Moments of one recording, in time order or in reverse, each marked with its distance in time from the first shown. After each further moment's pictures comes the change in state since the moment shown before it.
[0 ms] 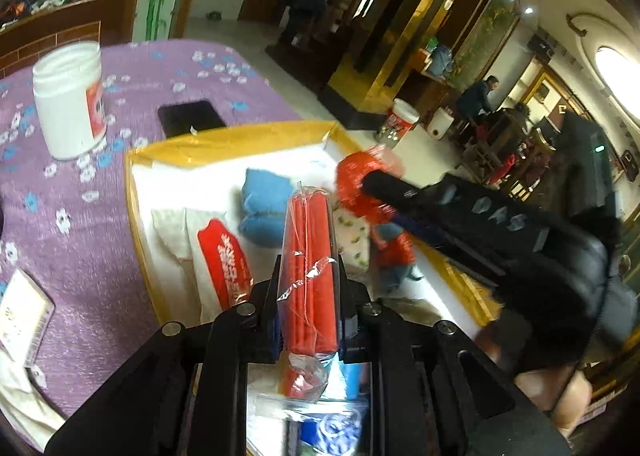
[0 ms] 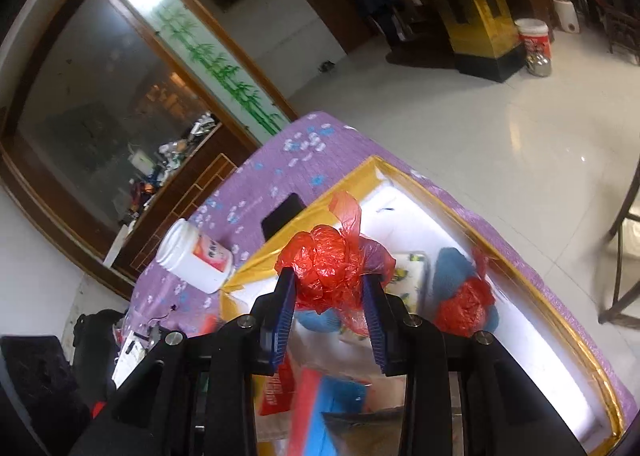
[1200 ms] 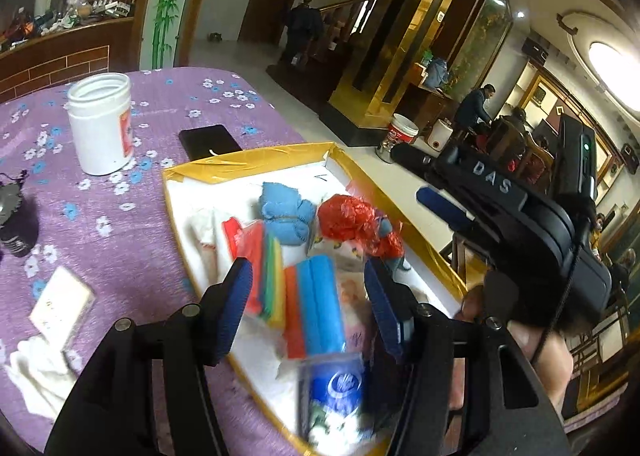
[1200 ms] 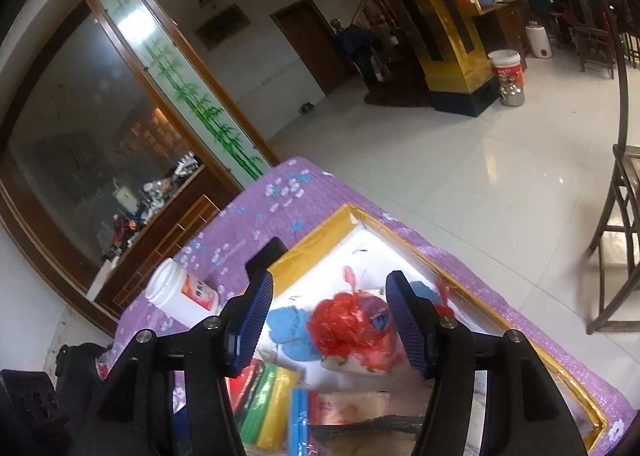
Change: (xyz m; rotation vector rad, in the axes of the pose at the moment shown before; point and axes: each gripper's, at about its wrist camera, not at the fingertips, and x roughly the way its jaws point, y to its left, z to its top) left arm -0.061 -0.001 -0.012 0.039 -0.086 0.014; right arm -0.032 0.006 -0.002 -0.001 -0.197 -0.041
